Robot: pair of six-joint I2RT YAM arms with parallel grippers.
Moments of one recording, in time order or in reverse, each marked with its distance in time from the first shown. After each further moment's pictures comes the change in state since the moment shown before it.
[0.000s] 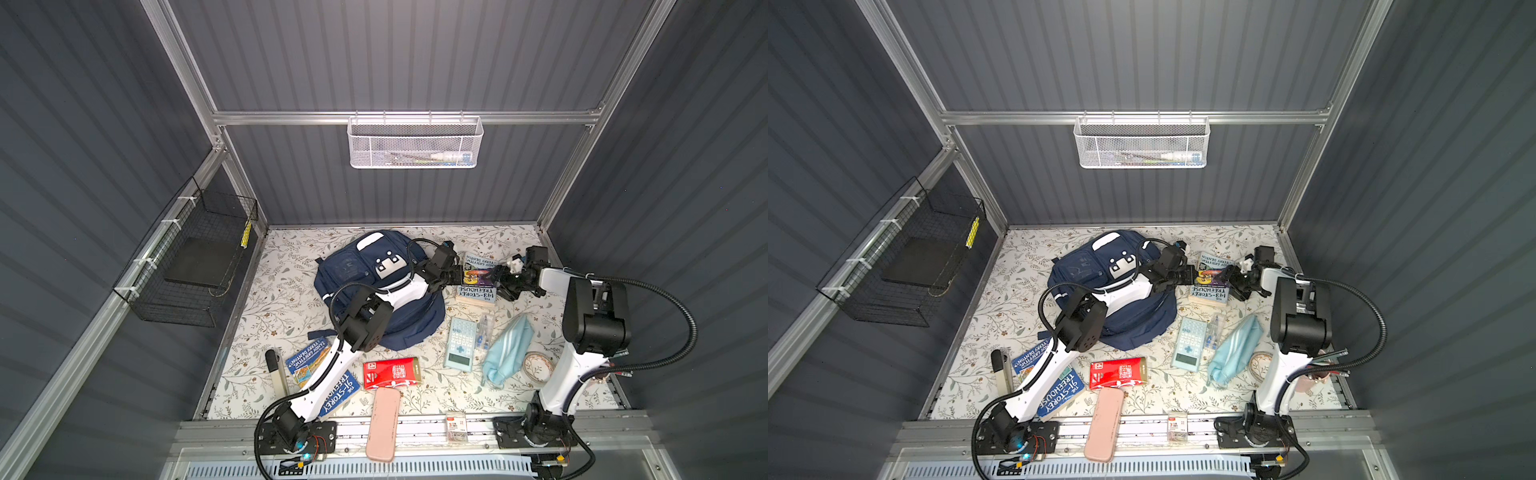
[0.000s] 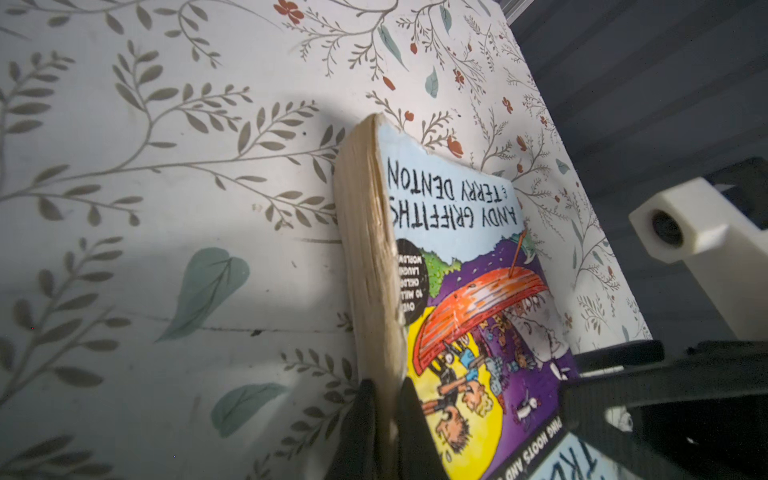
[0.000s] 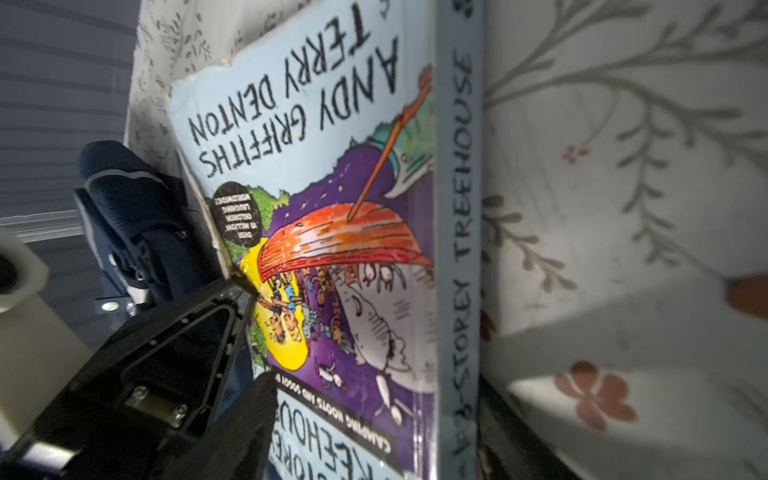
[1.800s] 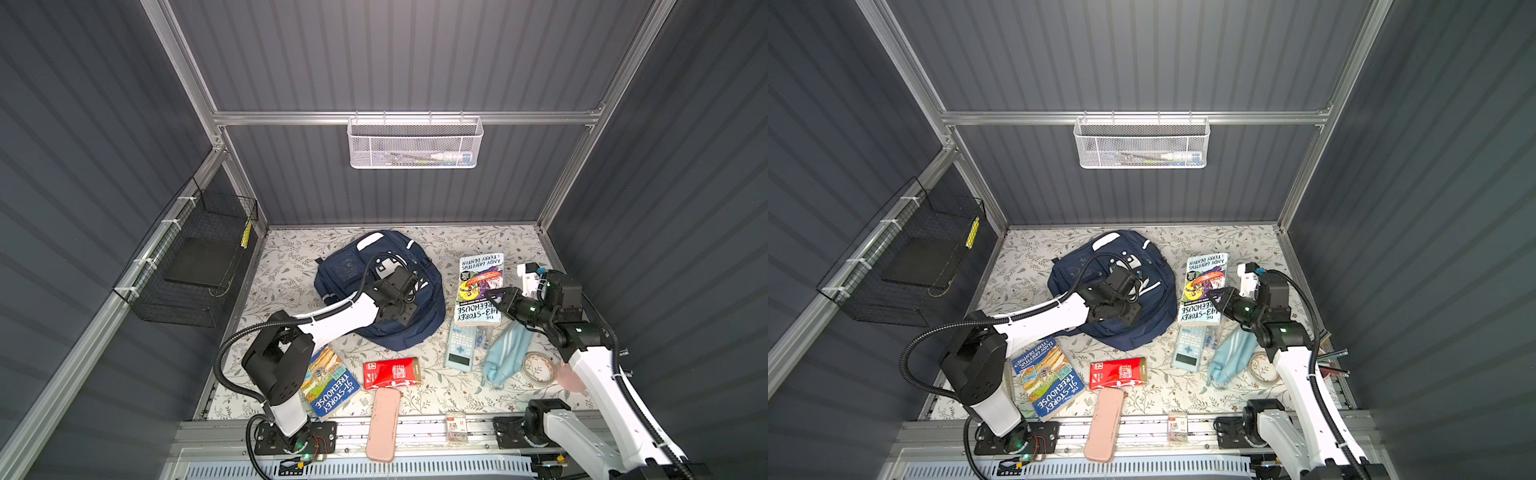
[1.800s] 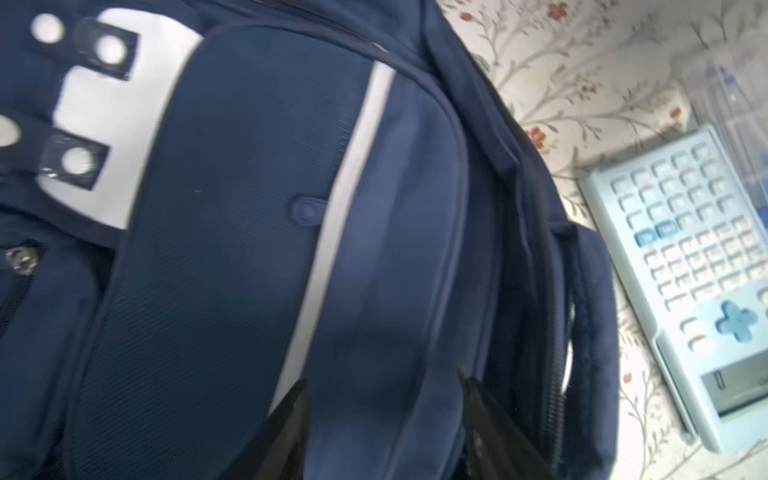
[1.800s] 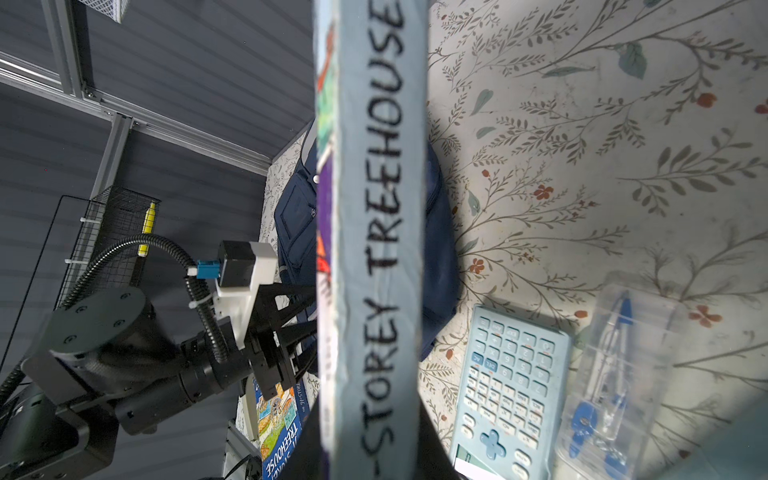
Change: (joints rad) left arm -0.005 -0.920 -0.964 -0.362 -0.284 0.563; right arm 0.173 -1.032 -0.432 -0.090 -0.015 0.165
